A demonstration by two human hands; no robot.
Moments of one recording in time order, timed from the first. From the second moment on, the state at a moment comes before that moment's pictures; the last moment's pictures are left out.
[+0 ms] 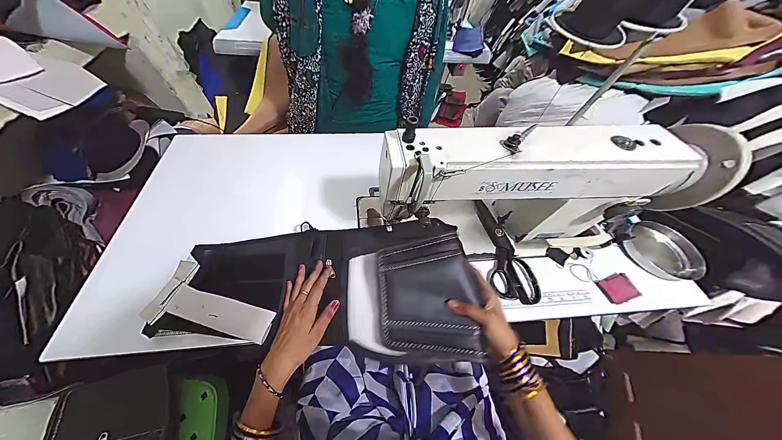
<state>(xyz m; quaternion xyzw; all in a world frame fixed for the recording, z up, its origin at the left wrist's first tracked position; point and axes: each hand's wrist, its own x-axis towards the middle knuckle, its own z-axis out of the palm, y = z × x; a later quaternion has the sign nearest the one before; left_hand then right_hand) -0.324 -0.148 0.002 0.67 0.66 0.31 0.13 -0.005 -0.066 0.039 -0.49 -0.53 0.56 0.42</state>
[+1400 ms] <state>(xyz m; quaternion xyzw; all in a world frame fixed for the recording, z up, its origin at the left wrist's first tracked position) -0.205 -0.079 0.019 0.73 0.64 0.10 0.20 0.107 0.037 0.055 -0.71 -0.68 -0.06 0.19</state>
